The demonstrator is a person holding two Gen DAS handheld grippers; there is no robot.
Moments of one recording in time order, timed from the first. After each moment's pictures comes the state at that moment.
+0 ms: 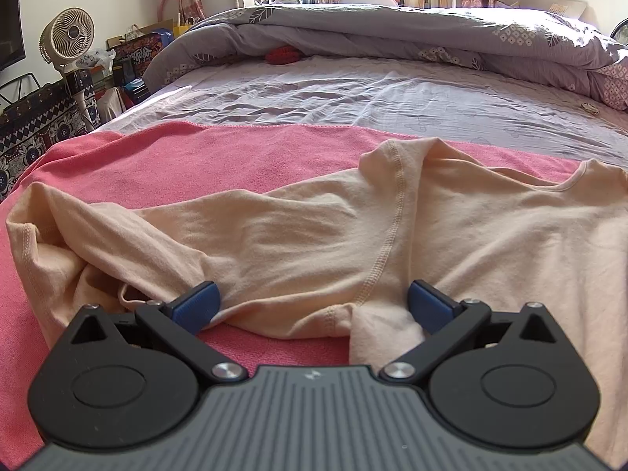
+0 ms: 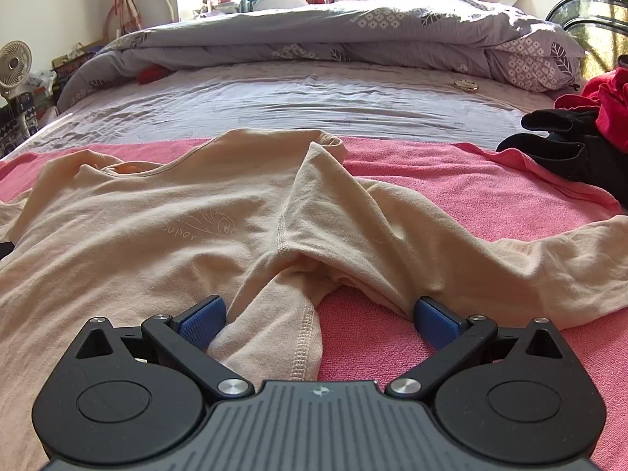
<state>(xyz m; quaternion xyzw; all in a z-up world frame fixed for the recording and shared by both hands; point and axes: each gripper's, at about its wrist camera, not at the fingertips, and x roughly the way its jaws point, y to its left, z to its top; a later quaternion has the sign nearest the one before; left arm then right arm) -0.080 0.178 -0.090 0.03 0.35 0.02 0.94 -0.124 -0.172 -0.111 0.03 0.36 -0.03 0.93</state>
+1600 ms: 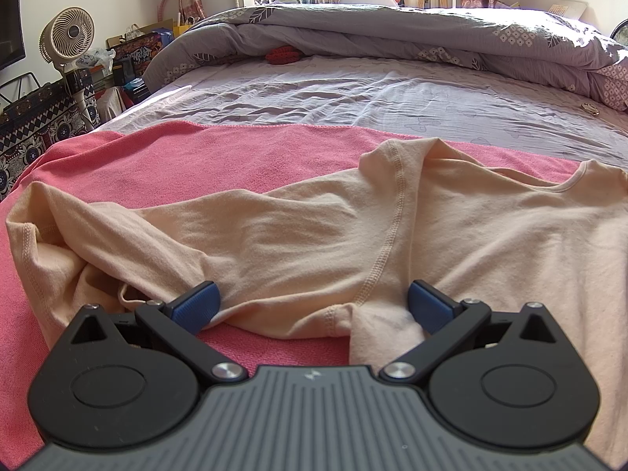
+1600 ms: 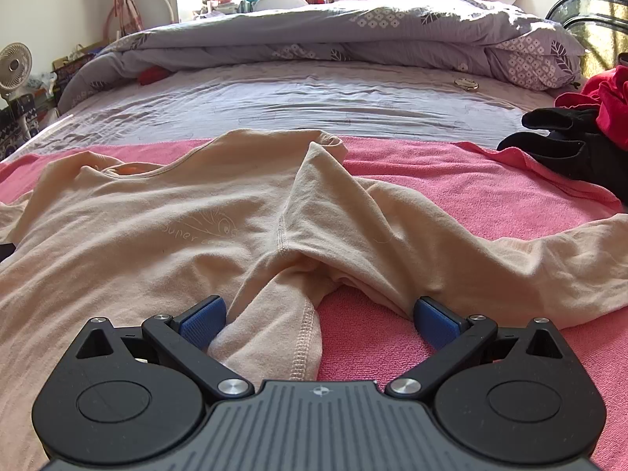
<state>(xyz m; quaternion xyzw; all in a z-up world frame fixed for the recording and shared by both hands) -0.079 0.177 -0.092 0.03 0.35 0.02 0.94 -0.122 -0.172 -0.110 0.03 0.36 -0.03 0.93</state>
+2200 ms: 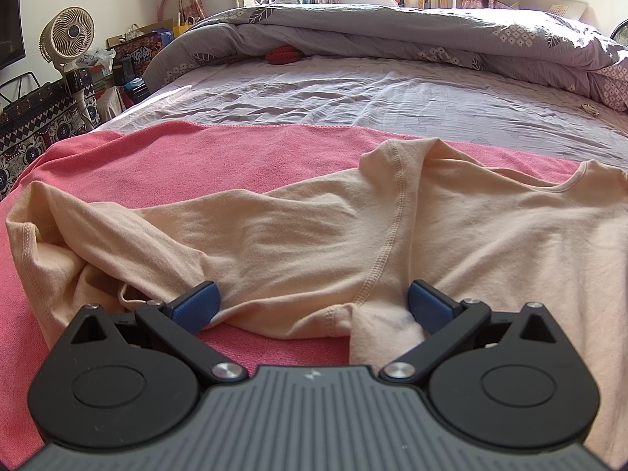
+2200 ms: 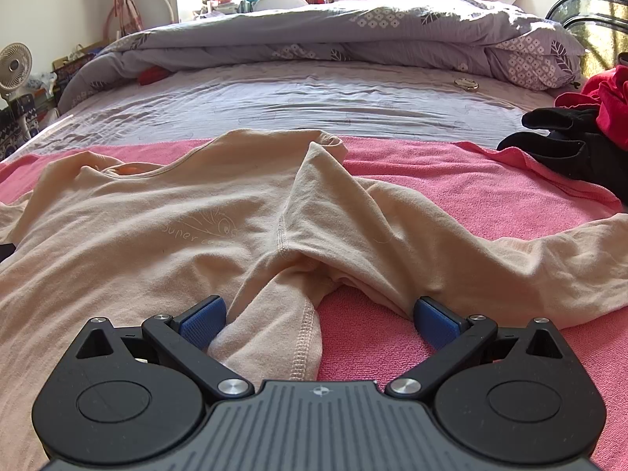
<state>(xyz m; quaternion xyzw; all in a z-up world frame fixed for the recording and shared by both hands) -0.078 0.178 -0.092 0.03 0.35 0.02 0.94 -0.121 -0.173 -0.109 0.03 0.36 -0.03 0.93</state>
